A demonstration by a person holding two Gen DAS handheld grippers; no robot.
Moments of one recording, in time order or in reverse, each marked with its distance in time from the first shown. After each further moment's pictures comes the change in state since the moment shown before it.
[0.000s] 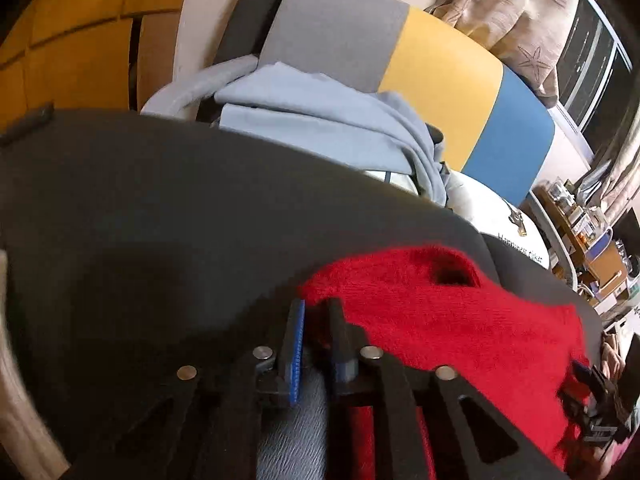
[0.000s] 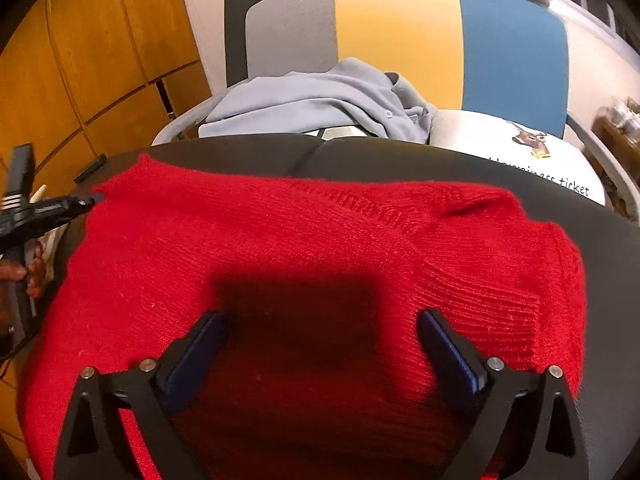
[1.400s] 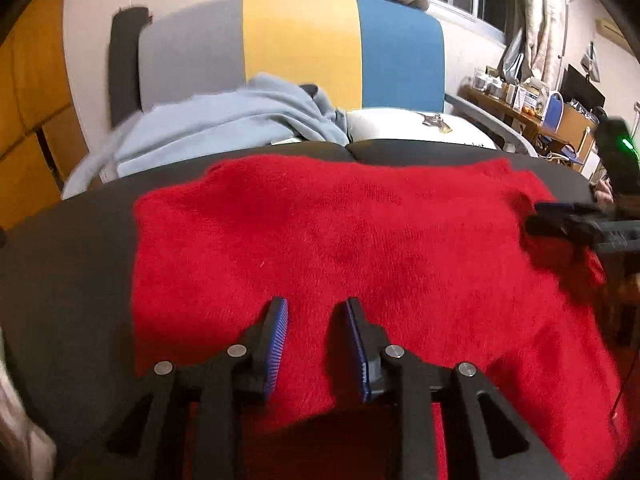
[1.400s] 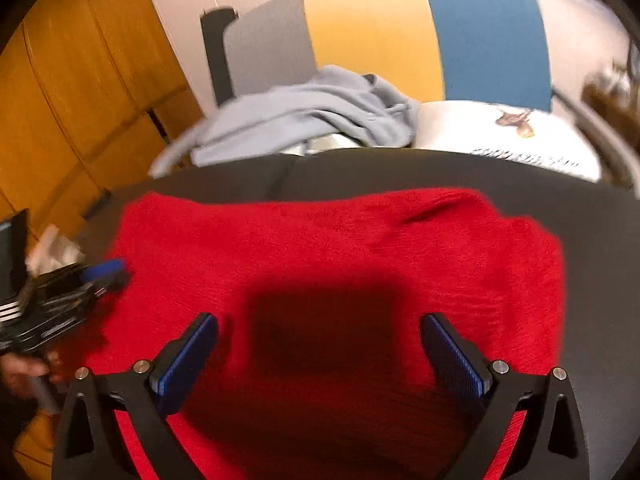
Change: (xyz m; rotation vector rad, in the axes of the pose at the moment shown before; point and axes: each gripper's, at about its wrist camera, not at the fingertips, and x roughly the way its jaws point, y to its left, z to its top) left arm -0.007 -0.112 -0.115 0.437 0.022 -0.037; right arm -0.018 -0.042 0.008 0.112 -0.016 0.038
